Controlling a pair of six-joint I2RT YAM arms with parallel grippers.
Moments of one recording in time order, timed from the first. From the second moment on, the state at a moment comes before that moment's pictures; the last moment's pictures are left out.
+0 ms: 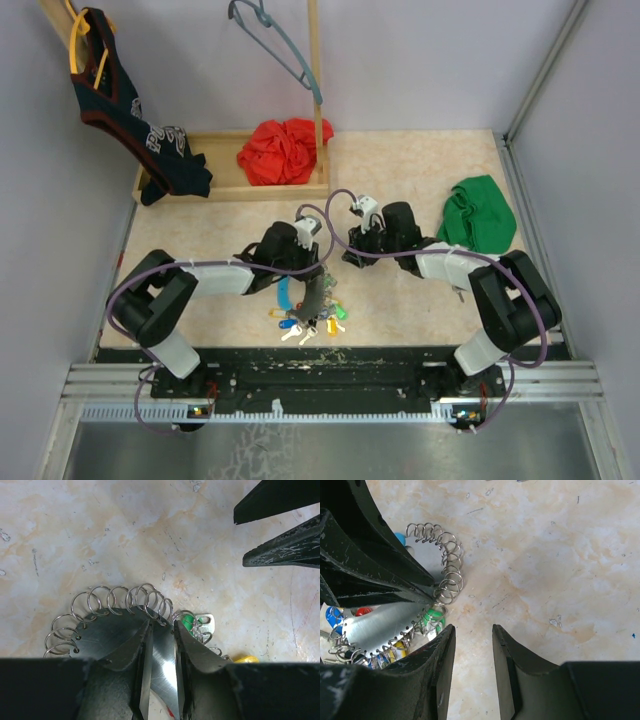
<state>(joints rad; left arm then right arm) -0.71 1.65 0.71 0.31 0.17 -0.25 0.48 1.54 0.73 0.17 -0.48 0.00</state>
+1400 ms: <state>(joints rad) -0.70 1.63 0.72 0.31 0.30 -0.03 0.48 1.59 0.72 0.23 -0.71 -0.07</state>
